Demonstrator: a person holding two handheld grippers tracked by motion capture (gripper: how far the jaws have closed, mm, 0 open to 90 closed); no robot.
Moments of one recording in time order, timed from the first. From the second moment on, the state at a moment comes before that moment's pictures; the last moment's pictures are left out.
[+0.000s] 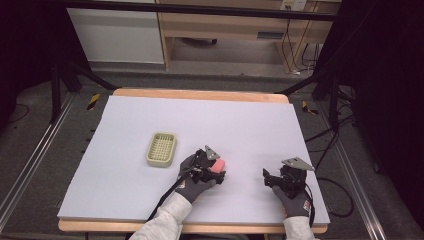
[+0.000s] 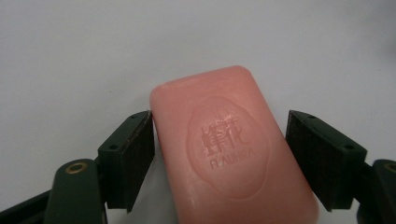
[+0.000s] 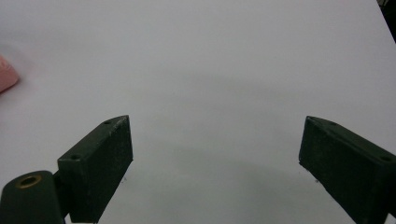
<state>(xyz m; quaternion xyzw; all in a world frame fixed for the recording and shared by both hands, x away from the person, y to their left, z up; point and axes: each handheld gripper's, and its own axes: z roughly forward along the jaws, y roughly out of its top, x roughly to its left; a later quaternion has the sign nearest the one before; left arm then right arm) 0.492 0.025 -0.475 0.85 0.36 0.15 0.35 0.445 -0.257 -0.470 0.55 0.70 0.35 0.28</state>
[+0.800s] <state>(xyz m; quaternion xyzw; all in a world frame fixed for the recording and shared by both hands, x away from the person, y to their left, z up) 0.490 0.023 -0.476 0.86 0.37 0.15 0.33 0.445 -0.258 -0.470 0.56 0.70 0.34 0.28</state>
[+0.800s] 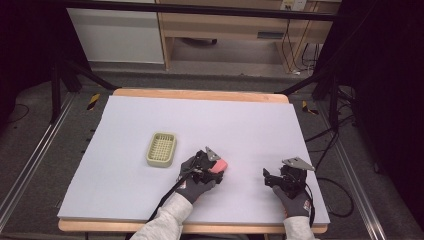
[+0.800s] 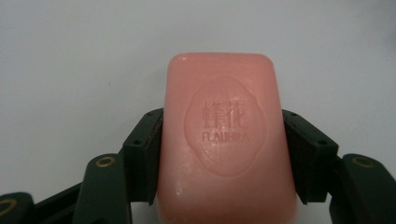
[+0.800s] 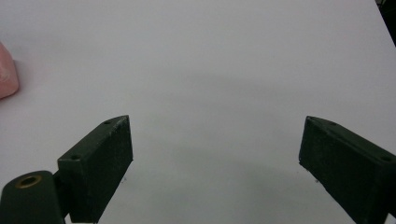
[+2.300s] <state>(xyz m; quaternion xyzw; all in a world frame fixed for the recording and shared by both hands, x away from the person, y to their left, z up) 0.478 0.068 -0.430 0.84 0.36 0.15 0.37 0.445 -0.259 -0.468 0.56 0.70 0.35 0.29</state>
